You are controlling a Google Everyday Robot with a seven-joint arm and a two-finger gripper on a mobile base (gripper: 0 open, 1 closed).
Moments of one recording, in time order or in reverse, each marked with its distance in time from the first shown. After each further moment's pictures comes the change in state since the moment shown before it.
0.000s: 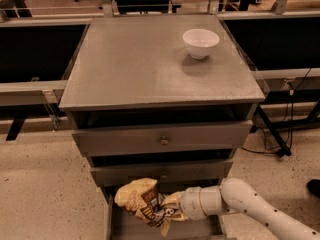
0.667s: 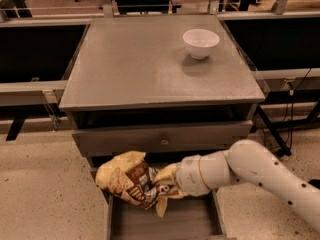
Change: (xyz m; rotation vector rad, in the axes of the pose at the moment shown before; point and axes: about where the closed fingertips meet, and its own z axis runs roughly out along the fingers) arm -0.098 -0.134 -0.075 -0.049 0.024 -0.138
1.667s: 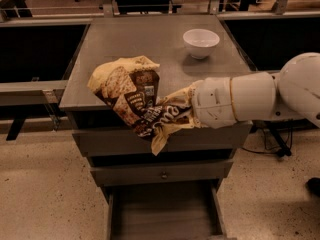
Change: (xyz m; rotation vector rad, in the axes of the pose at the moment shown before) arm -0.036 -0.204 -0.141 0.226 0.065 0.122
